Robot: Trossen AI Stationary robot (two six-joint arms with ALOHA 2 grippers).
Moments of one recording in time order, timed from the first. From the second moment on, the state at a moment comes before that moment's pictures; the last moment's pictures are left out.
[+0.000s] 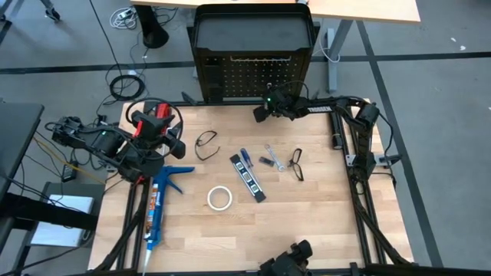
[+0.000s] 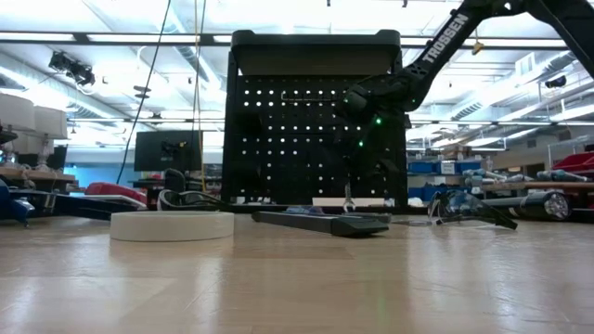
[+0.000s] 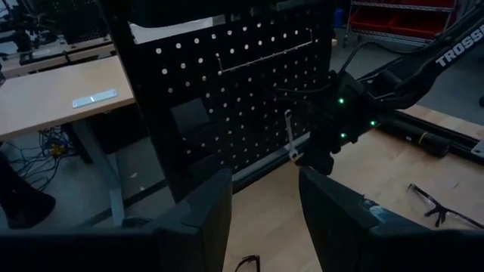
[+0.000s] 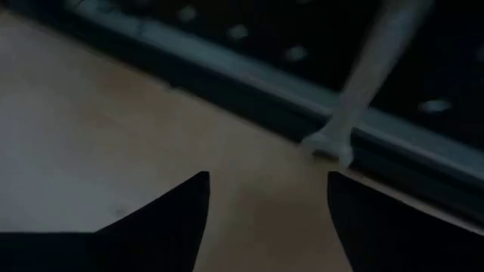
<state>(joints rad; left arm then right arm) -0.41 1.05 1.34 -1.23 -1.23 -0.90 -0.62 1.94 1.18 -0.08 0.23 0.40</state>
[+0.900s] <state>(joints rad) -0.41 1.05 1.34 -1.22 -1.21 -0.89 -0.69 1.99 1.18 0.05 0.33 0.47</state>
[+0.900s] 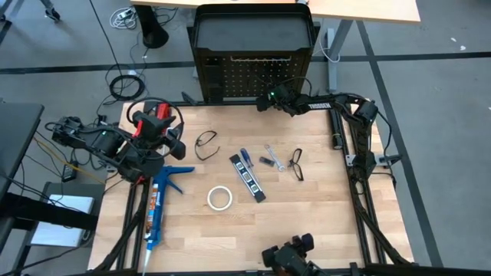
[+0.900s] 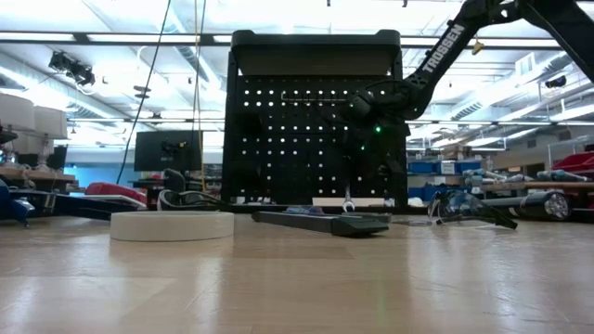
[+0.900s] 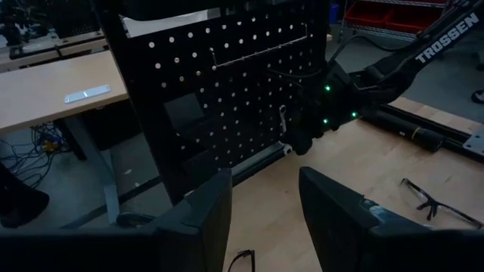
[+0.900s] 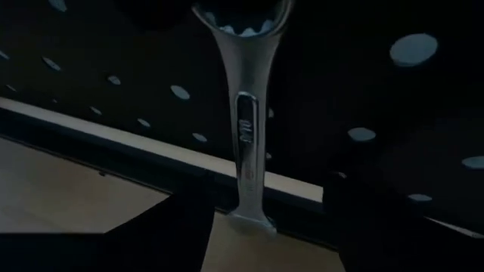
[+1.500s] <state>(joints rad) -0.41 1.05 1.34 -1.23 -1.21 -0.89 -0.68 2.00 1.18 0.06 0.29 0.47</state>
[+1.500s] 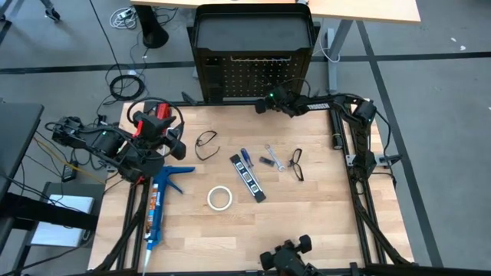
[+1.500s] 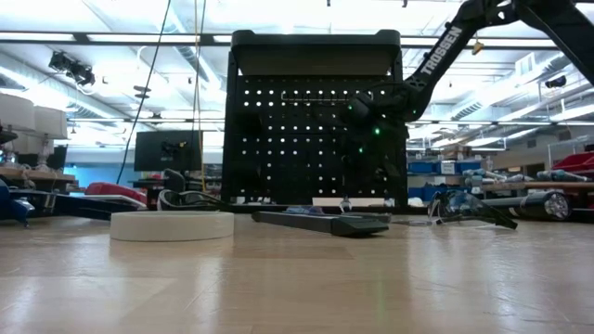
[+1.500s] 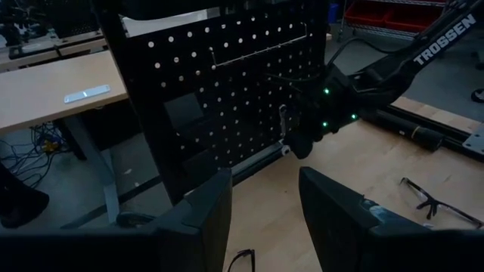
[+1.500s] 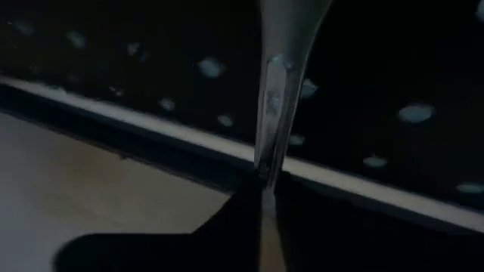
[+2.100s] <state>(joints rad) -0.41 1.05 1.34 -1.23 -1.21 -0.89 -0.68 1.98 1.18 -0.03 0.15 0.43</state>
